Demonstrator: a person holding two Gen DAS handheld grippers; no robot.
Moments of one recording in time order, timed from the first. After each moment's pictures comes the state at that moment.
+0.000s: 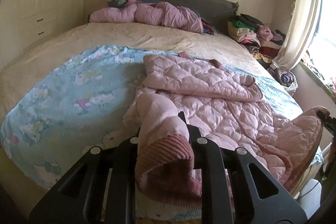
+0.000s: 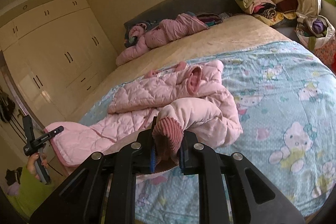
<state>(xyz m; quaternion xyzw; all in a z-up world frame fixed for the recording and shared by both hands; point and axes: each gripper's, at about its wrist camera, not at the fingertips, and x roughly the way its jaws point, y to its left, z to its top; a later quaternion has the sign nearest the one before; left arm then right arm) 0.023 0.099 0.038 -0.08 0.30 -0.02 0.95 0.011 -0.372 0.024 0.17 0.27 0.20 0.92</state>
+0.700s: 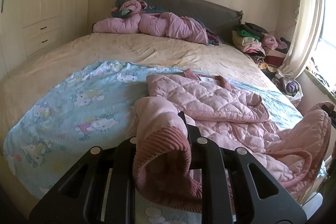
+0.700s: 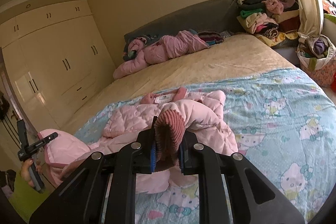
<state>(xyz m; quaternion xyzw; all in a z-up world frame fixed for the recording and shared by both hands) 0.063 0.102 0.068 -0.07 0.28 0.00 0.96 0.062 -0.365 0.068 0.15 0.22 0.19 0.94</state>
